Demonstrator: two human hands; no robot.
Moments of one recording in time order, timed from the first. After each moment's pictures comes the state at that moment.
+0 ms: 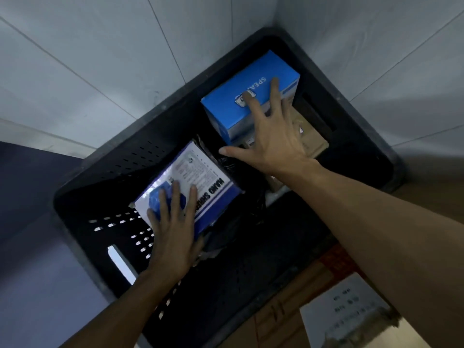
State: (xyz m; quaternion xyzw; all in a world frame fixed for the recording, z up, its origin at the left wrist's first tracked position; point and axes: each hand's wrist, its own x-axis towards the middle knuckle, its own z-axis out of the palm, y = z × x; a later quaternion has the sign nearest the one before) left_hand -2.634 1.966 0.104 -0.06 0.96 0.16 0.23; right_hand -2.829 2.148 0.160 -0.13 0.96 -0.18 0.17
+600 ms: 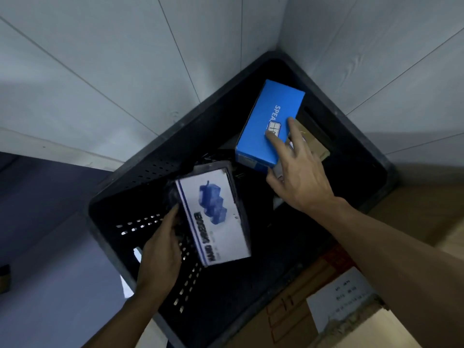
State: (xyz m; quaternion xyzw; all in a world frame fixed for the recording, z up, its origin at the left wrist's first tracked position) left_hand -2.619 1.944 0.163 -0.22 0.90 0.35 0.13; right_hand -2.786 2.191 0.160 -0.17 0.96 -0.21 0.11
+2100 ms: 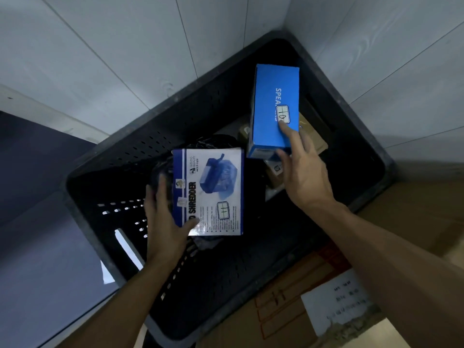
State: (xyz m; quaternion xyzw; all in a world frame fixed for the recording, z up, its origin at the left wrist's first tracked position) left_hand -2.626 1.963 0.119 -0.32 0.84 0.42 0.10; right_hand -2.772 2.200 0.143 -0.06 0.95 -0.29 0.11
